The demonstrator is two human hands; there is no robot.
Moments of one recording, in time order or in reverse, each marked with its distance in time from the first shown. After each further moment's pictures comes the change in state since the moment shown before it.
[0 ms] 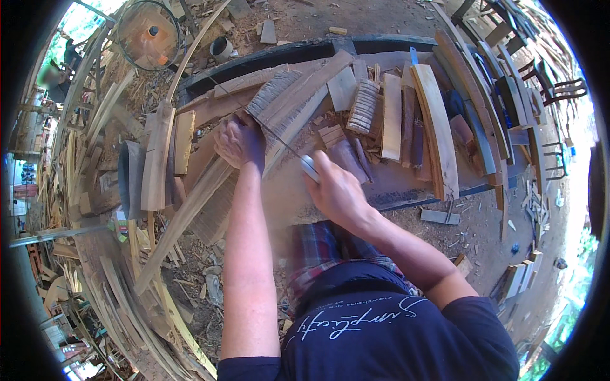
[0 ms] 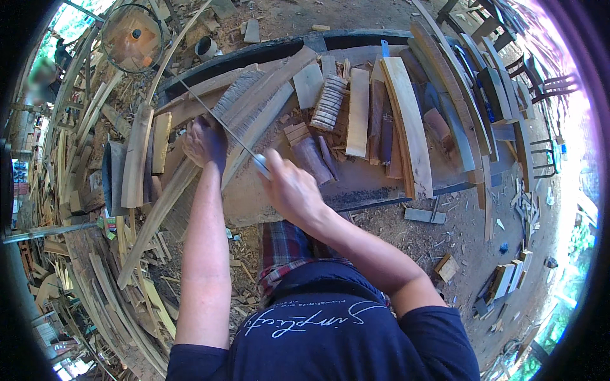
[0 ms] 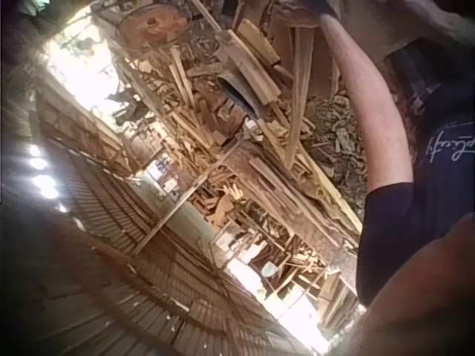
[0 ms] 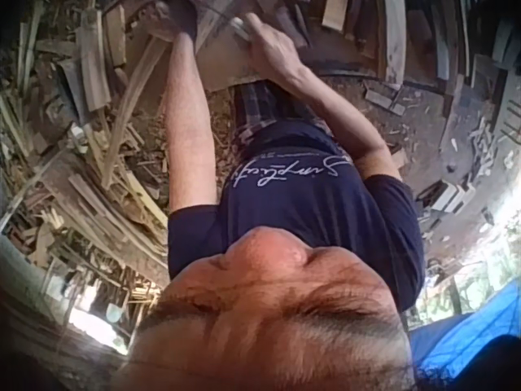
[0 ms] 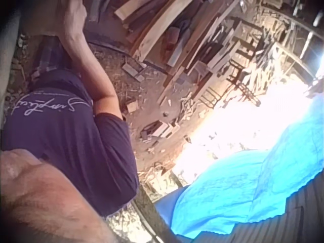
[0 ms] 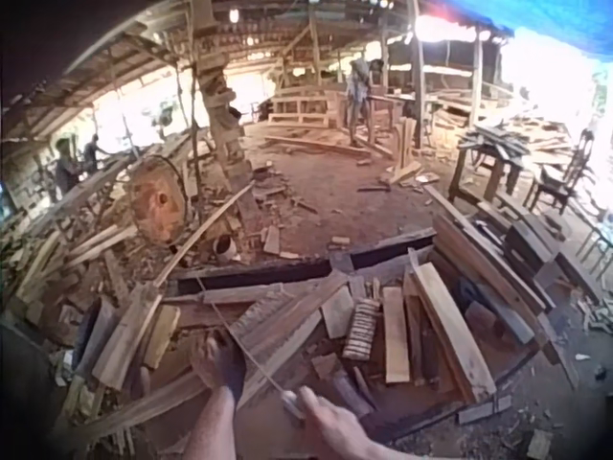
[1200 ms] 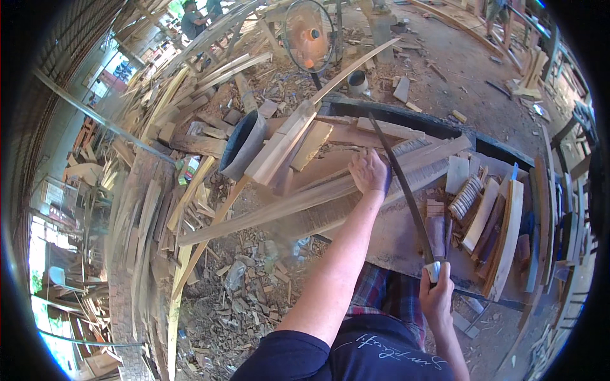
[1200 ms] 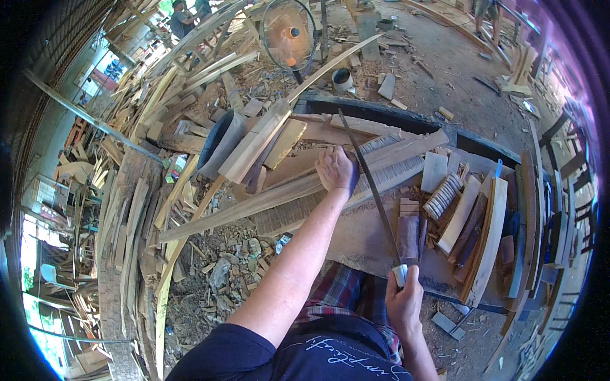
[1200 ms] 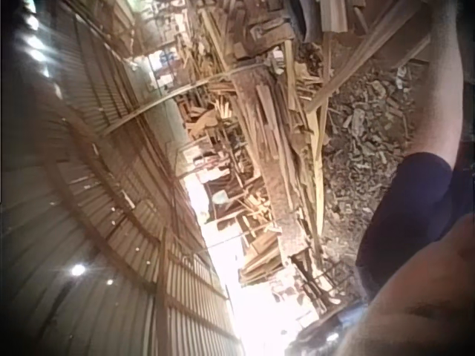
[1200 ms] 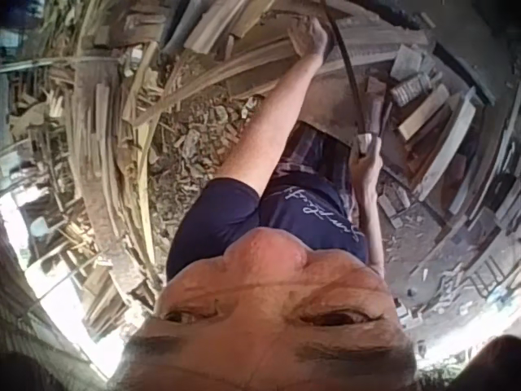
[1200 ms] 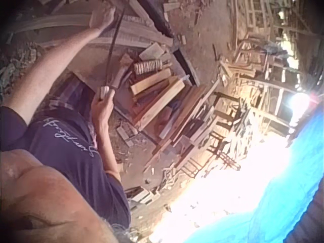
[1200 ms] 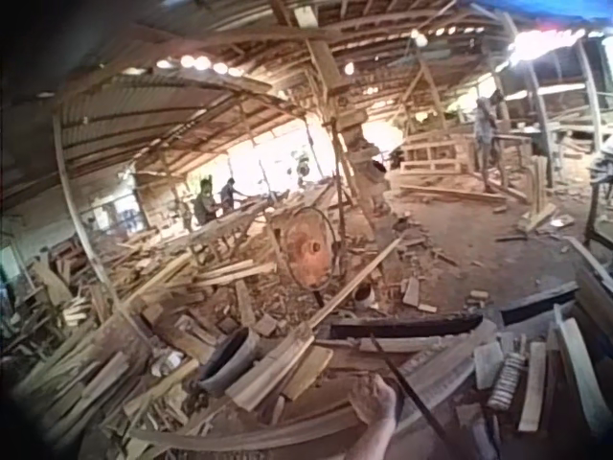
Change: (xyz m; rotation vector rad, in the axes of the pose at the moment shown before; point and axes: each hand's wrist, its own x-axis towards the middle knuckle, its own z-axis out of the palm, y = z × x) left_hand 0.005 -0.008 0.023 -0.032 -0.036 -0.103; right_hand -0.059 0.014 -0.016 0.057 0.041 0.061
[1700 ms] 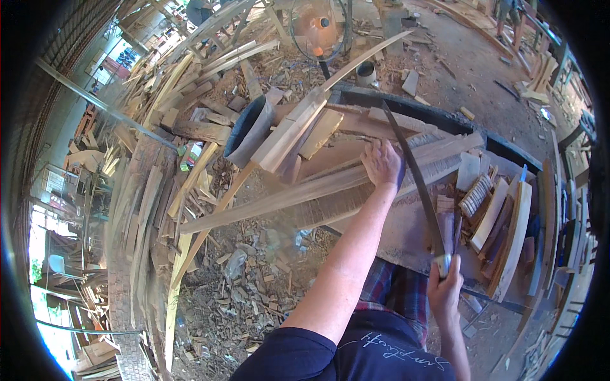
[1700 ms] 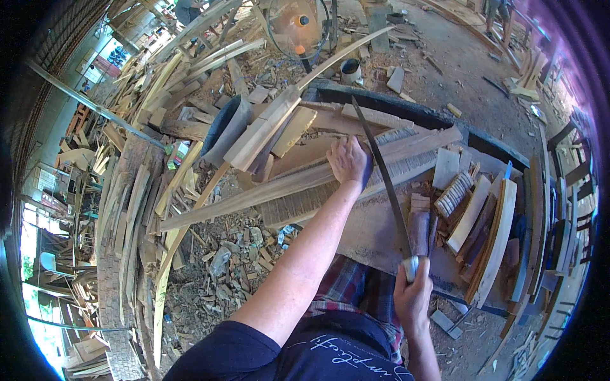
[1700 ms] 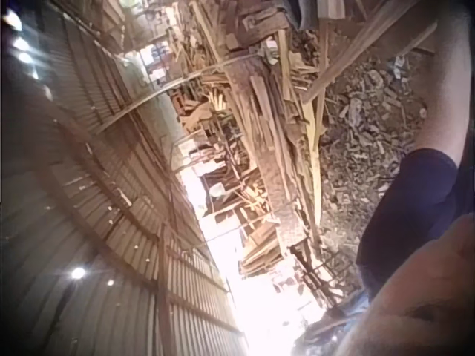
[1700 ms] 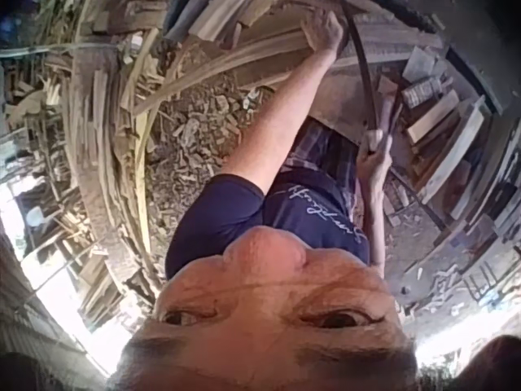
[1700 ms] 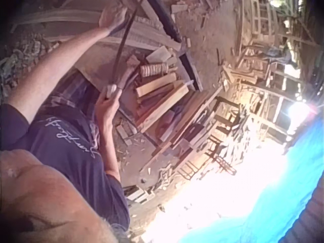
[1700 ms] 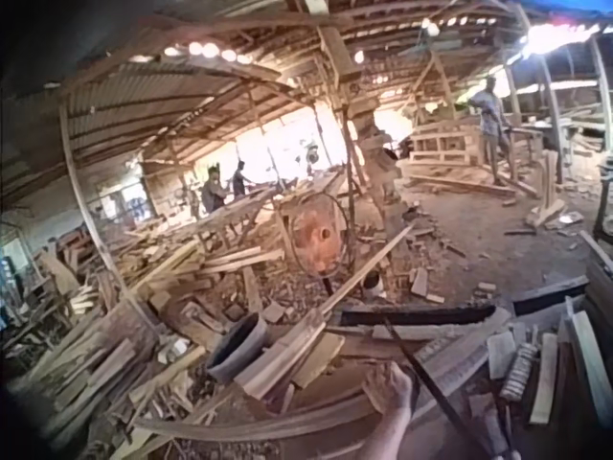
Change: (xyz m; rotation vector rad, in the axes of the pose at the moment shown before) left_hand -0.002 -0.001 -0.003 -0.056 0.062 0.030; right_hand 0.009 -0.009 0.002 0.020 0.024 -0.085
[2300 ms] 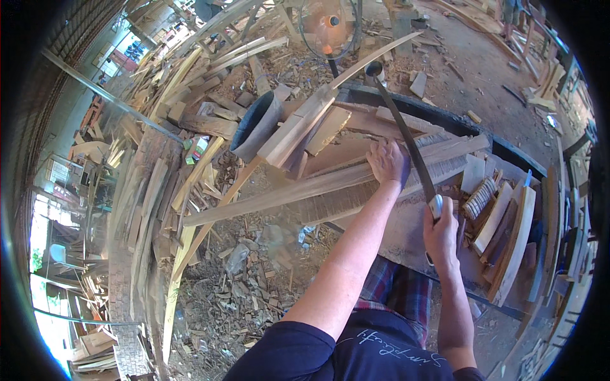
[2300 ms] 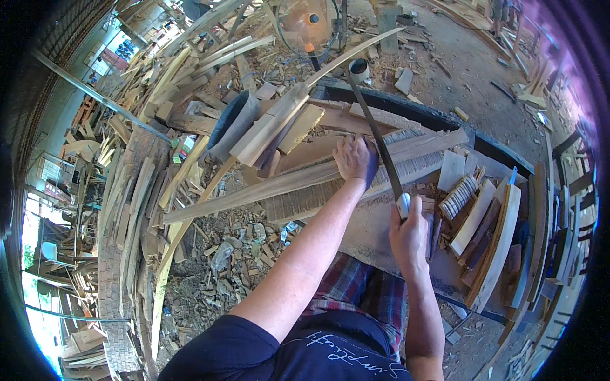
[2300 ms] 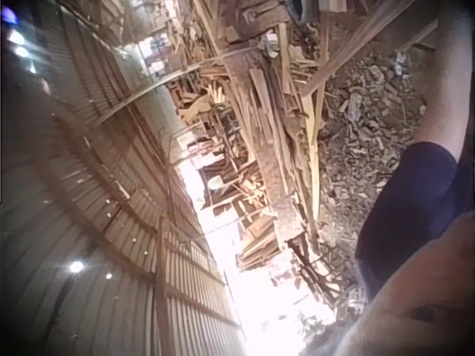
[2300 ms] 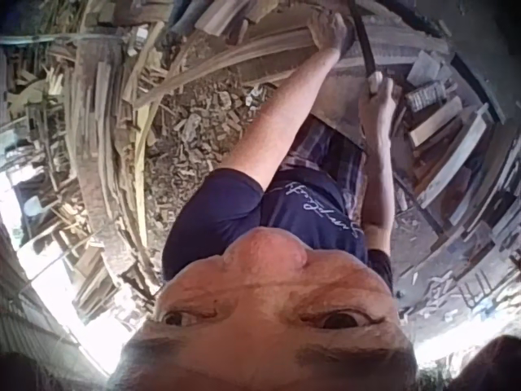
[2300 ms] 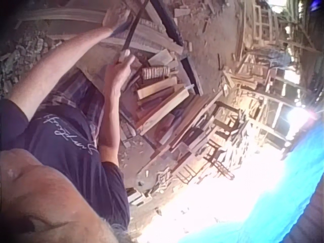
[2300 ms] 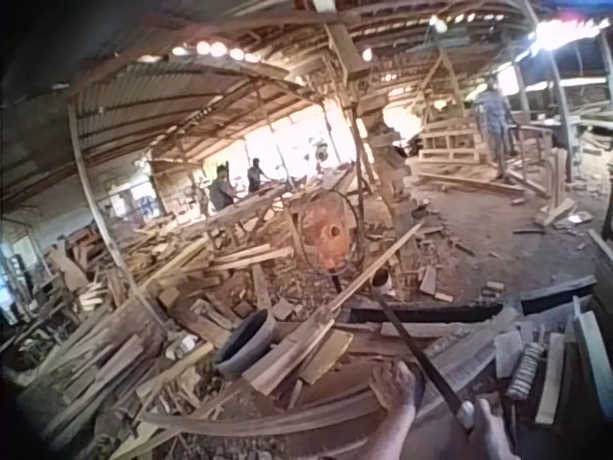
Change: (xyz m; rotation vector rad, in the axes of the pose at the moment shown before) left_hand -0.001 0.003 -0.006 -0.008 0.025 0.029; right_hand 0.055 -0.006 0.023 -0.053 0.014 -0.144
